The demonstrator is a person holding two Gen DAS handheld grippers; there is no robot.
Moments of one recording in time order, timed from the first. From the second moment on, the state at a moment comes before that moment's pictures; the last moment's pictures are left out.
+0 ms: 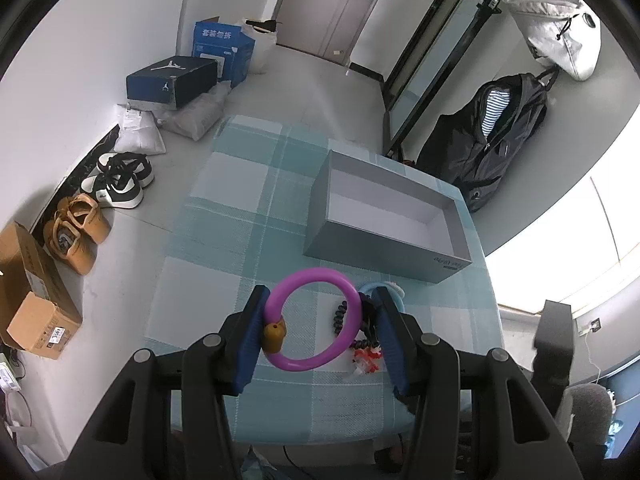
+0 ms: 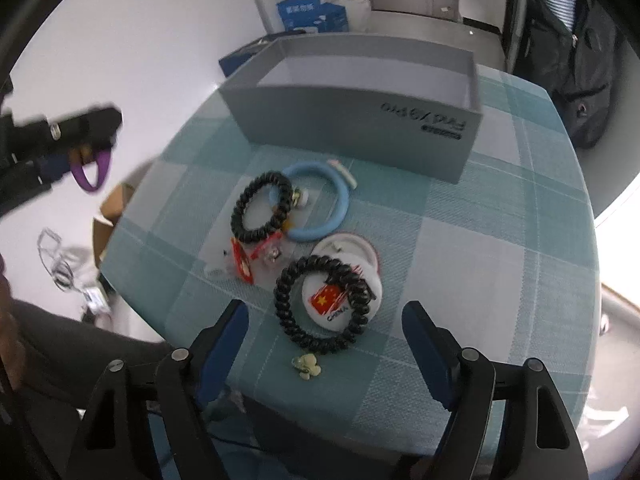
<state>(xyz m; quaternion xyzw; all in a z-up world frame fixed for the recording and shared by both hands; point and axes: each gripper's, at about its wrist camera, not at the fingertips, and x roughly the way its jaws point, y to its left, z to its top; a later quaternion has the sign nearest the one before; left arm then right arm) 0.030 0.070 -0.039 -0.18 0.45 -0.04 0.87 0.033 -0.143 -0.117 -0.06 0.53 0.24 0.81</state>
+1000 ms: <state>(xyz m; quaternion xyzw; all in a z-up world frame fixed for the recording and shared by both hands) 0.030 0.063 -0.039 -0.17 0.46 -0.04 0.87 0.051 -0.159 -0.102 -0.03 0.50 0.24 0.83</state>
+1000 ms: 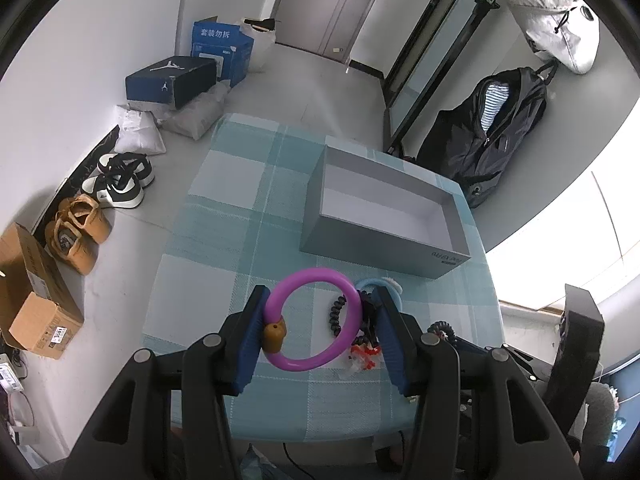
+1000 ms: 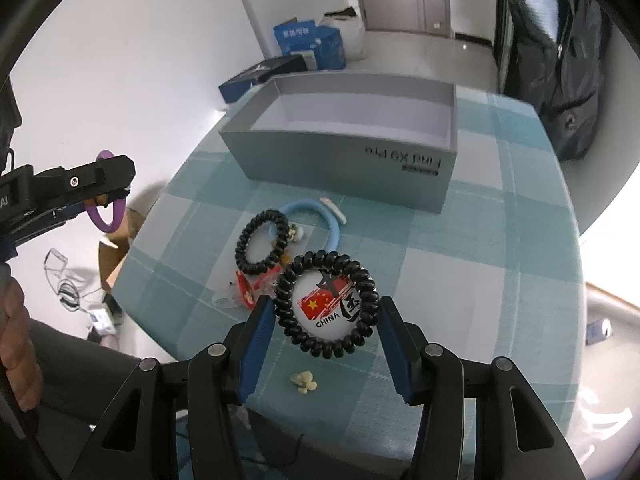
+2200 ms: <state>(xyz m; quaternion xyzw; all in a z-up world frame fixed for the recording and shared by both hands) 0.031 0.057 -0.041 -0.18 0.47 -0.04 0.87 0.059 -0.187 -0.084 0.03 0.48 0.21 0.85</state>
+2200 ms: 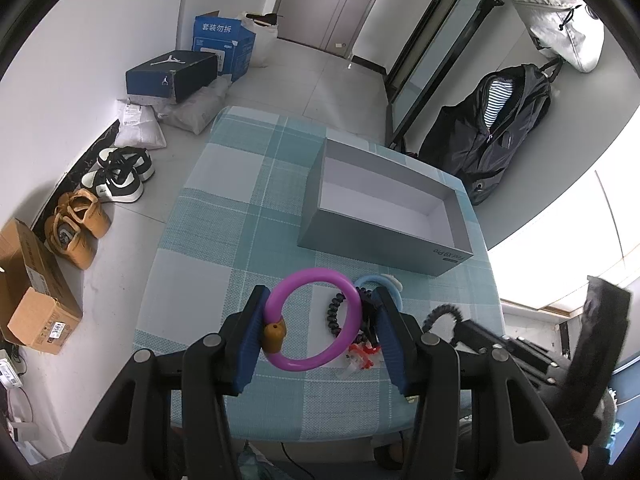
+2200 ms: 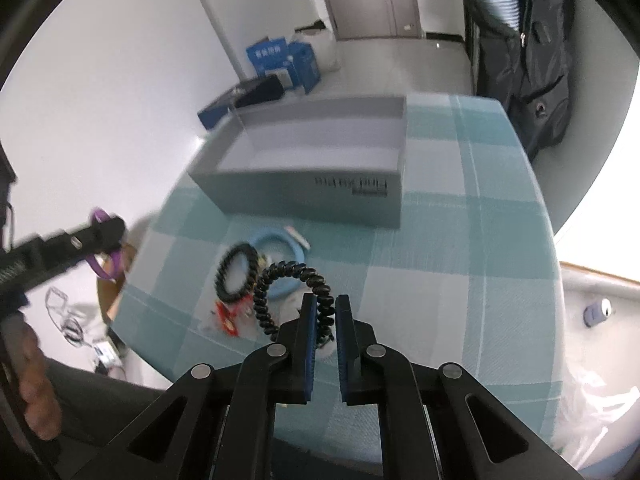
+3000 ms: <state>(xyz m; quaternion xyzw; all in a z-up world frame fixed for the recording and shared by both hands) 0.149 0.045 -0.011 -0.23 0.48 -0.13 0.84 0.159 -0.178 0.002 0.05 0.43 0.26 0.87</state>
